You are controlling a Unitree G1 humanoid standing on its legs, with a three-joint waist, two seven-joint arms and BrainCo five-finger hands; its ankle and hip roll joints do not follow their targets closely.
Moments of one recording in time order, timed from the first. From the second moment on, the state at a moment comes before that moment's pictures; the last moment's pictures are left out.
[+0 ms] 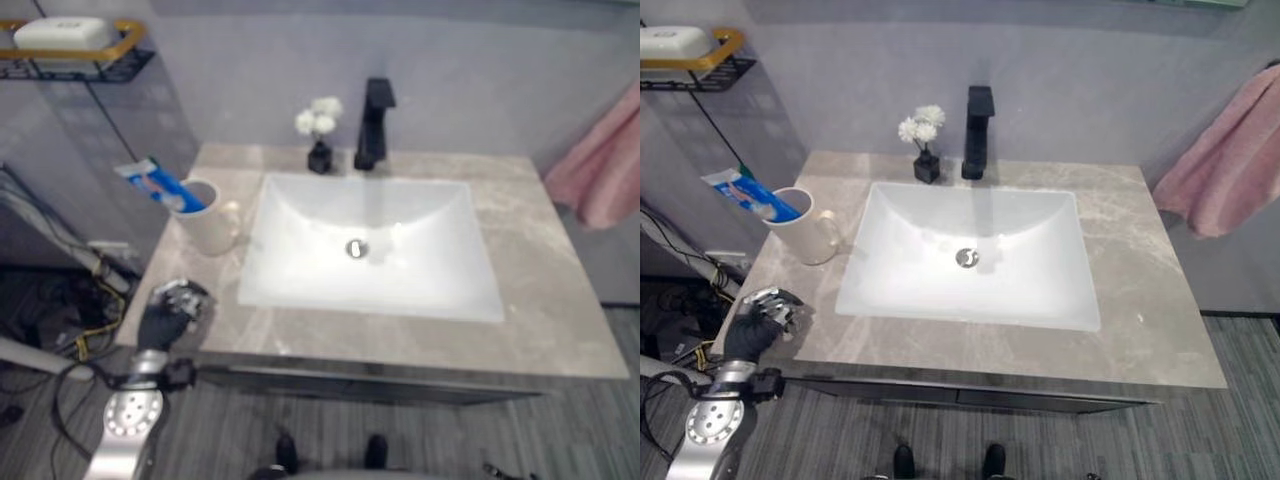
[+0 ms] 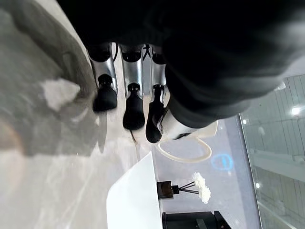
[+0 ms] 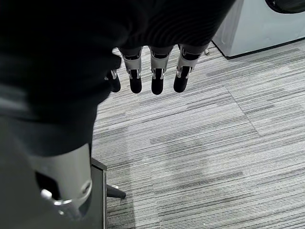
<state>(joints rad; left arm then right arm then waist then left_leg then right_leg) 0.28 0.45 0.03 -0.15 -0.34 -0.23 0.13 0.08 -0.33 -0.10 1.27 0.24 -0.09 -0.29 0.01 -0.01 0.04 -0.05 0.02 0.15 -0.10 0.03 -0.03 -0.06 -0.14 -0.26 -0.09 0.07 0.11</state>
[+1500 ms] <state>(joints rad) 0.02 0.46 0.09 -0.17 -0.53 -0.23 0.16 0.00 -0.33 -0.03 1.24 0.20 -0.09 -0.28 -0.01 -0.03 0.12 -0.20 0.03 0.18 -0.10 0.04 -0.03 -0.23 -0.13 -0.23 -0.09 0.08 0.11</state>
